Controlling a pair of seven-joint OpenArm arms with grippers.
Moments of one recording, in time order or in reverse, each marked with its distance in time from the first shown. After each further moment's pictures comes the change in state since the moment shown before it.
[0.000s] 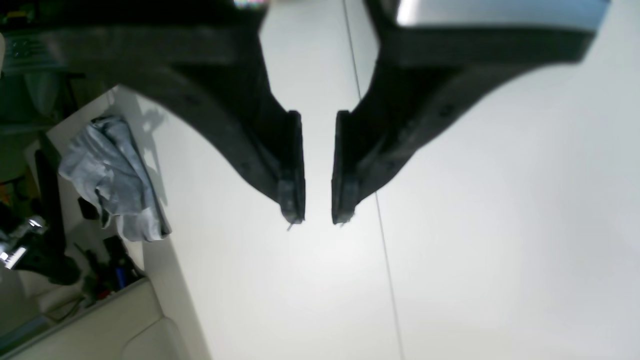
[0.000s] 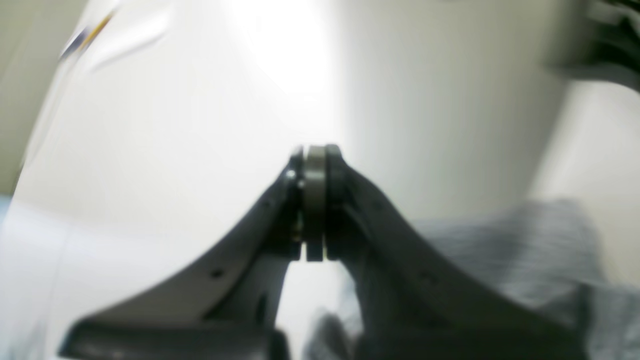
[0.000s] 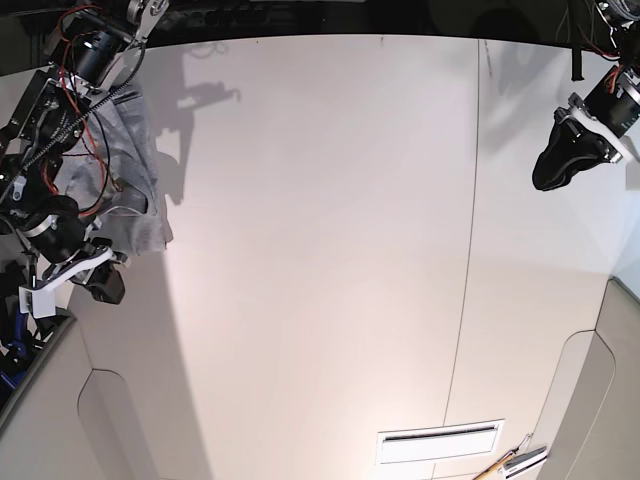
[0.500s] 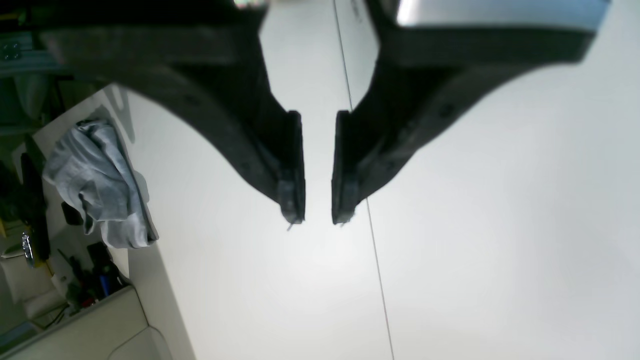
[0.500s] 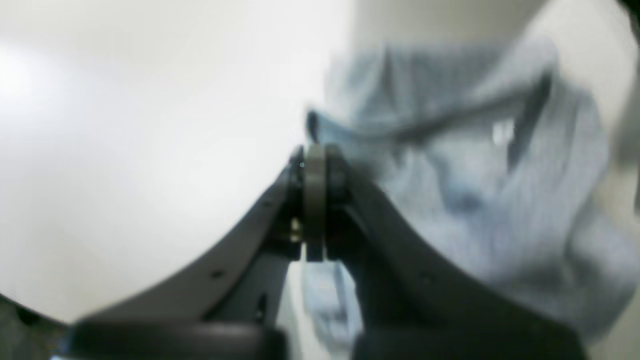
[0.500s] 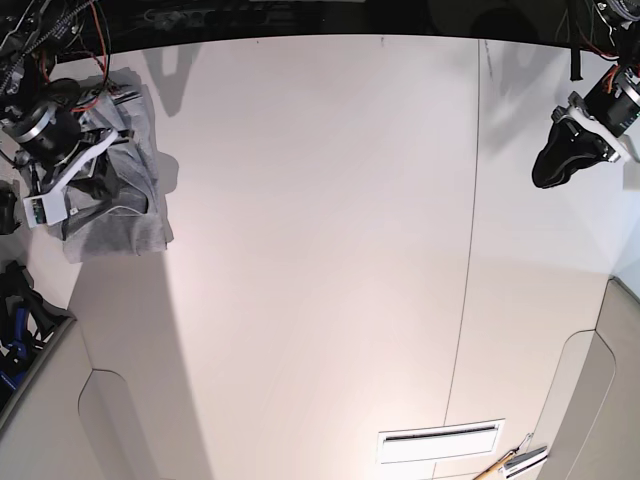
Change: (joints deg) left arm 0.0 0.1 0.0 0.0 1.7 0.0 -0.1; right arm -22.4 0.6 0.0 21.8 -2.7 2.2 -8.7
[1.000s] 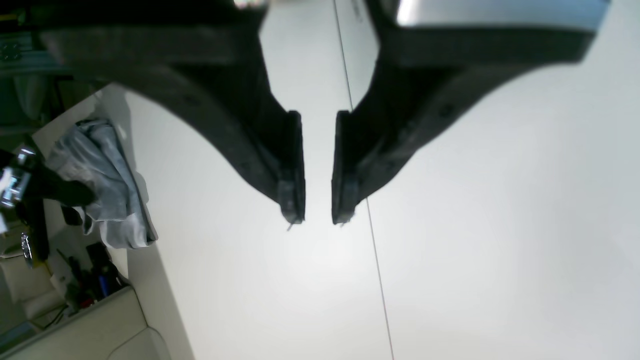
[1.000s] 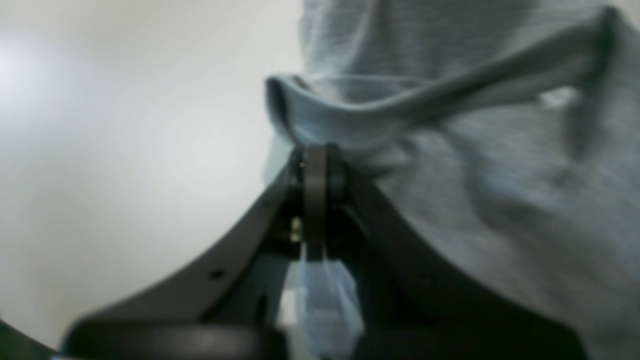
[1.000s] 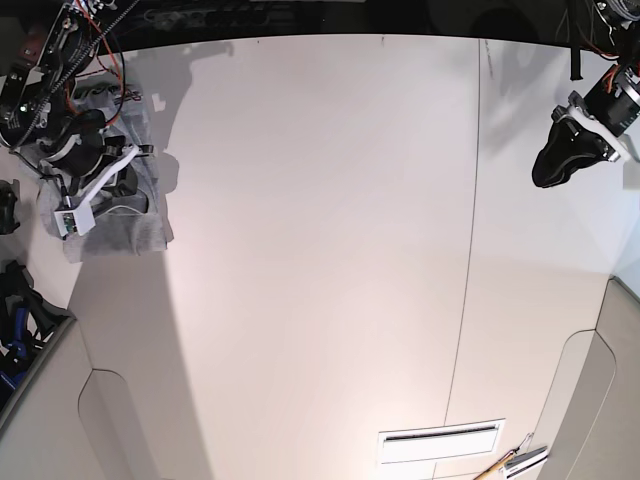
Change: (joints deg) left arm 0.0 0.0 0.0 0.0 0.1 0.0 0.0; right arm 6.3 0.0 -7.4 -13.2 -7.7 -3.1 2.4
